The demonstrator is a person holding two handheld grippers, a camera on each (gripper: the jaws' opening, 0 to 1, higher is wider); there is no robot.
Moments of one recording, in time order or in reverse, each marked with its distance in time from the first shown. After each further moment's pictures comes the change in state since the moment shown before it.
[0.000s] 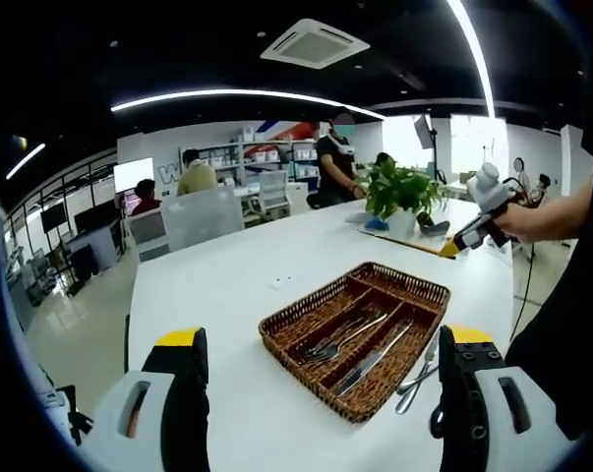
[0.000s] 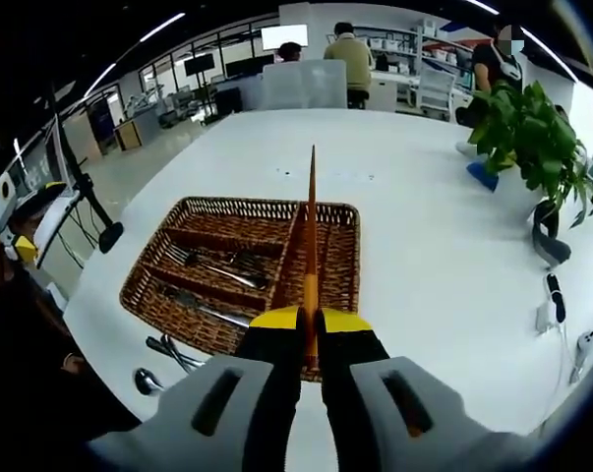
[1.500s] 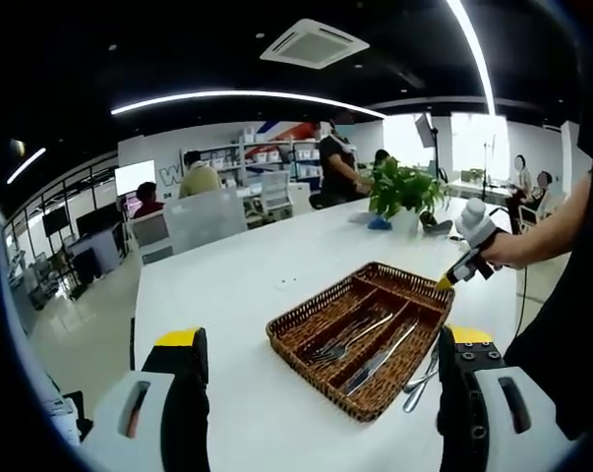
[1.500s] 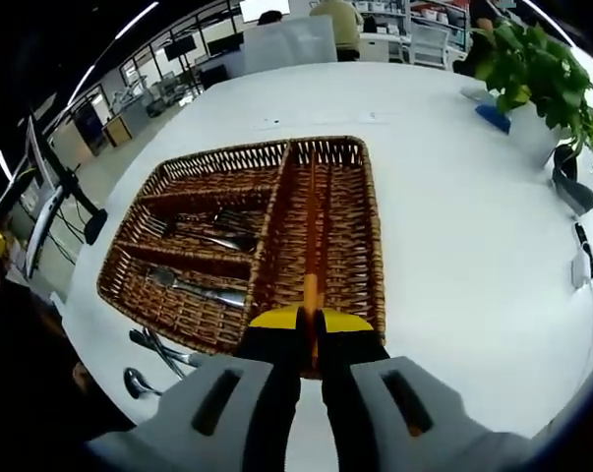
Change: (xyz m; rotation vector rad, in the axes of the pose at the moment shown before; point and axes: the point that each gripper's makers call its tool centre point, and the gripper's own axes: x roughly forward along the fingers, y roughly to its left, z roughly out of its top) left arm -0.003 0.009 0.004 0.014 0.001 0.010; right arm 0.056 0.008 -0.056 0.116 0.151 0.027
